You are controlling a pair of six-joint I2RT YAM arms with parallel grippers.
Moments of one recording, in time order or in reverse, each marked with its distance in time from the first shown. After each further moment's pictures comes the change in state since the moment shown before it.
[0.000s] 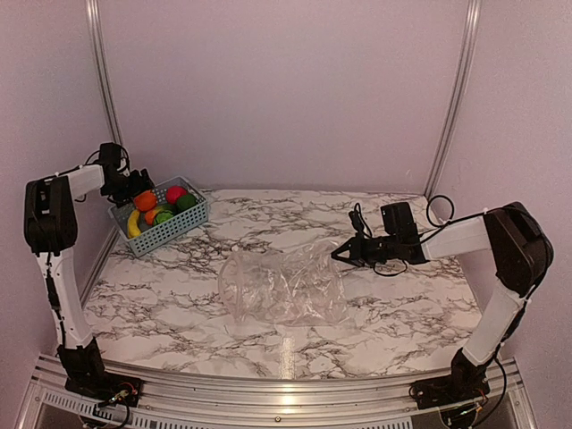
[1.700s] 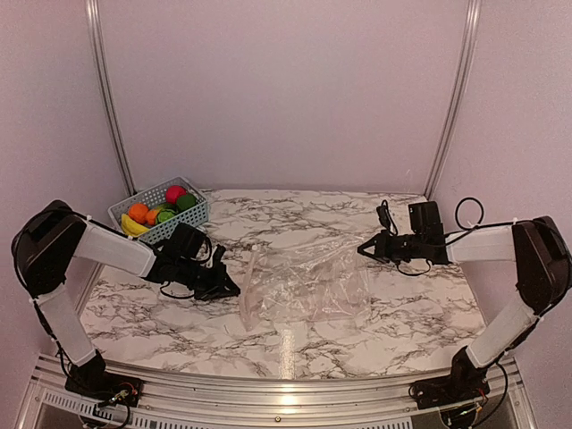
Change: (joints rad) left arm -0.729 -0.423 -1.001 0.513 0.326 -0.420; right arm -0.121 -0.177 -0.098 -0.077 0.040 -0.096
